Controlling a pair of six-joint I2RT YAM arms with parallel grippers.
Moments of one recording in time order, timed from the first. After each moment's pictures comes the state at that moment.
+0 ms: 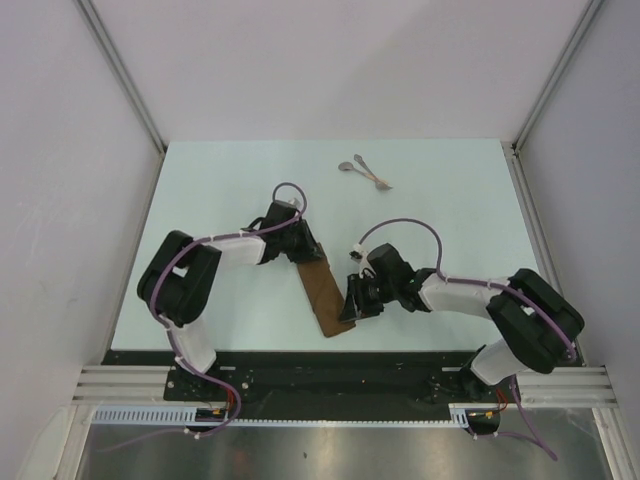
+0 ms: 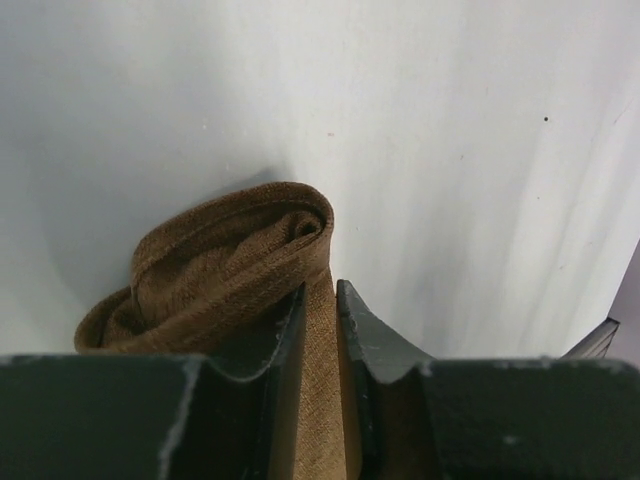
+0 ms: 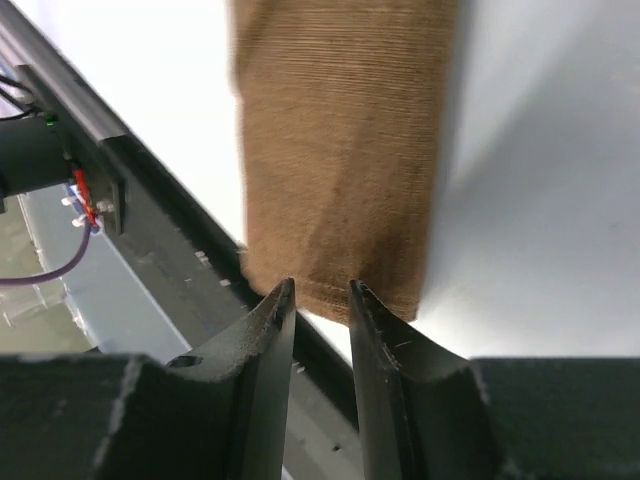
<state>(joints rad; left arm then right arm) -0.48 1.80 0.94 0.03 0.27 -0.80 0.77 1.52 0.63 0.03 -0.49 0.66</state>
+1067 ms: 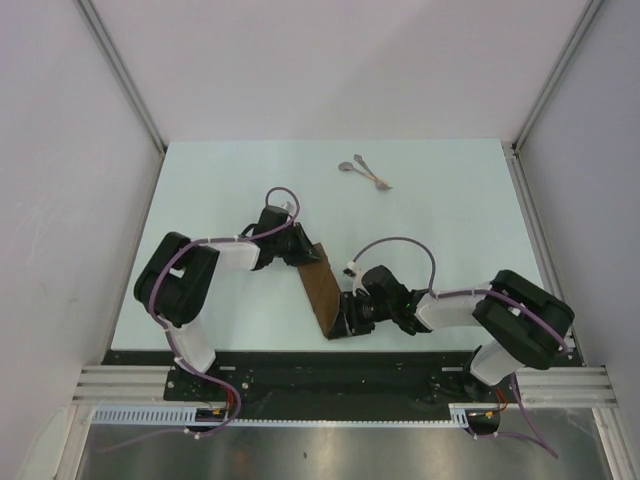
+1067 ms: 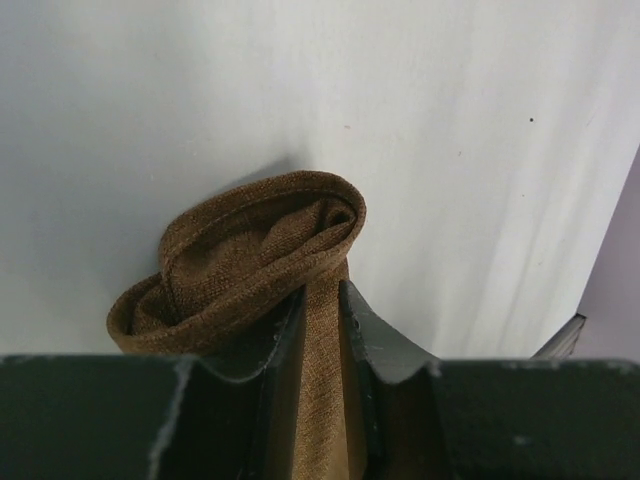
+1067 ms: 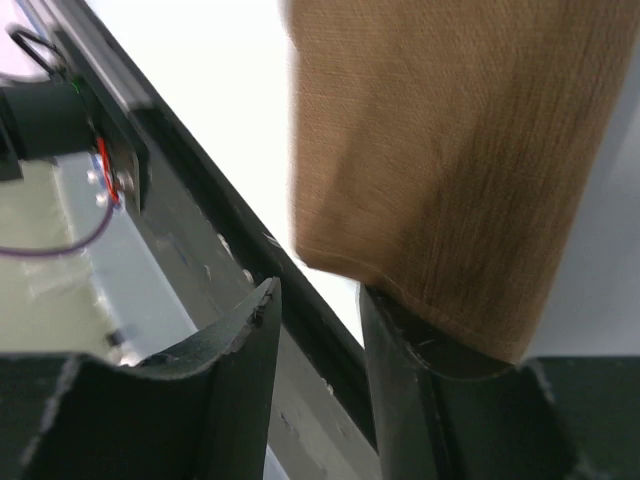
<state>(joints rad) -0.45 1.78 0.85 0.14 0.31 -0.83 0.92 1.51 0.51 0.31 -0.43 0.80</state>
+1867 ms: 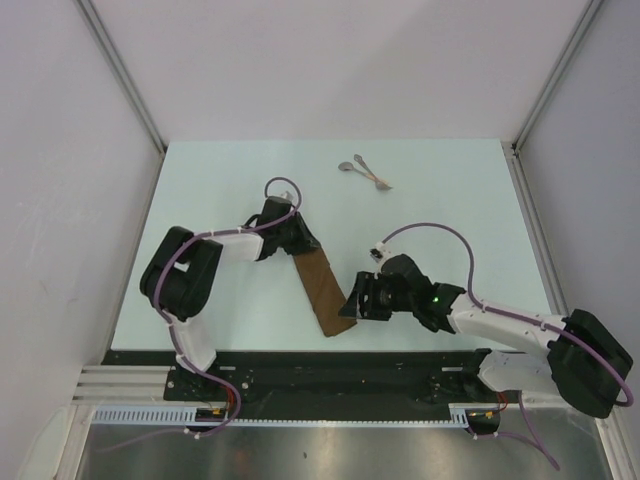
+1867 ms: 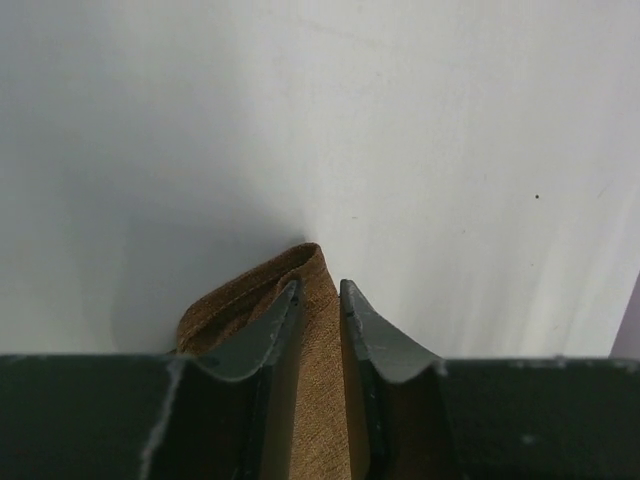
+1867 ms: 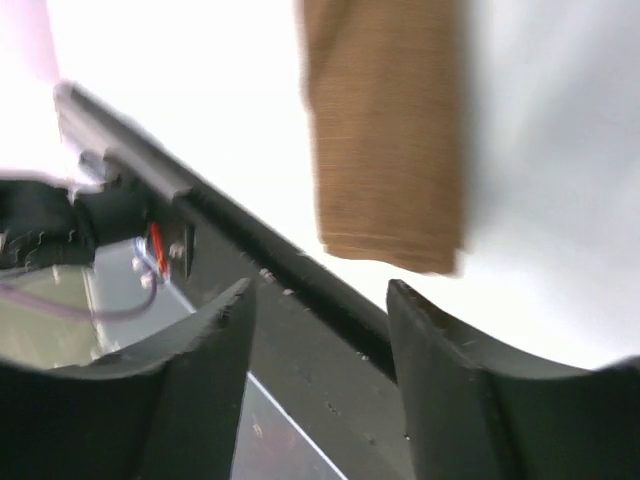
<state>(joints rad) -0.44 1.84 0.95 0.10 0.22 -0.82 0.88 1.18 0.56 -0.04 -0.24 0.91</state>
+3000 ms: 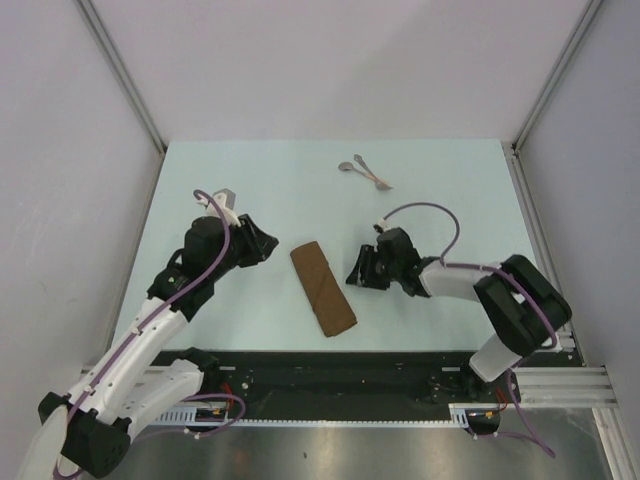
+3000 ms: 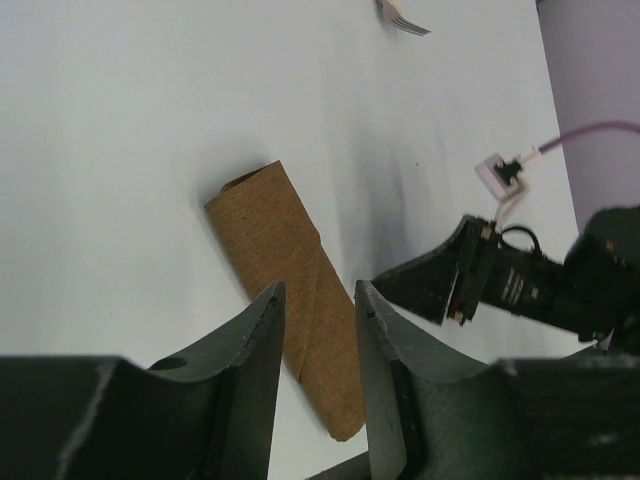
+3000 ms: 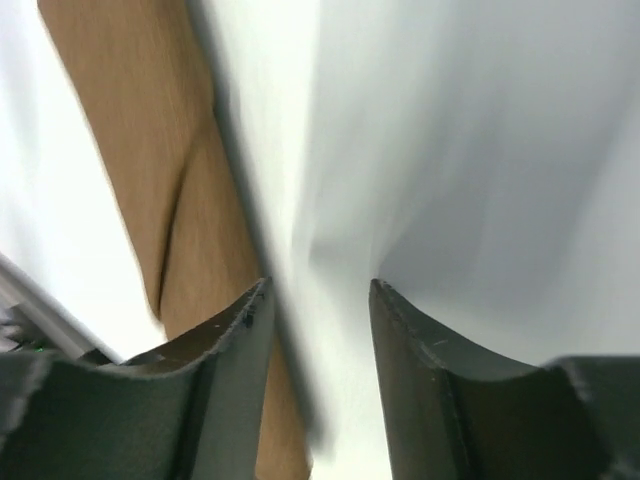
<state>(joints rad) -0.44 0.85 0.78 -0.36 0.02 -0.63 0.66 1.55 0.61 0.19 -0.19 0.81</state>
